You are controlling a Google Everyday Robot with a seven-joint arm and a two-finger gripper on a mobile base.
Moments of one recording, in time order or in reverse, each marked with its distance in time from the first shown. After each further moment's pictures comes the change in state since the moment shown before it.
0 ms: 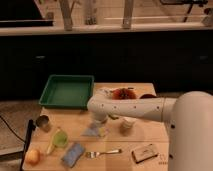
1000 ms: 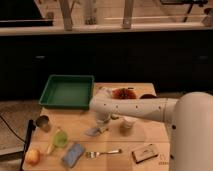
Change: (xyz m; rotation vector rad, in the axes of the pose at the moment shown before) arm 0.021 0.008 -0.004 -0.018 0.022 0.046
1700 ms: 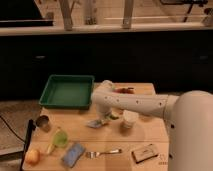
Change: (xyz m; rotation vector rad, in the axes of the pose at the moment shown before) arm 0.012 -0.036 -0.021 0.039 0.027 0.006
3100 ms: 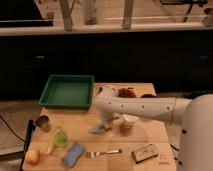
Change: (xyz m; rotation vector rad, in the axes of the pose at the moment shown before) arm 0.020 0.032 -0.005 -0.004 0.026 -0.040
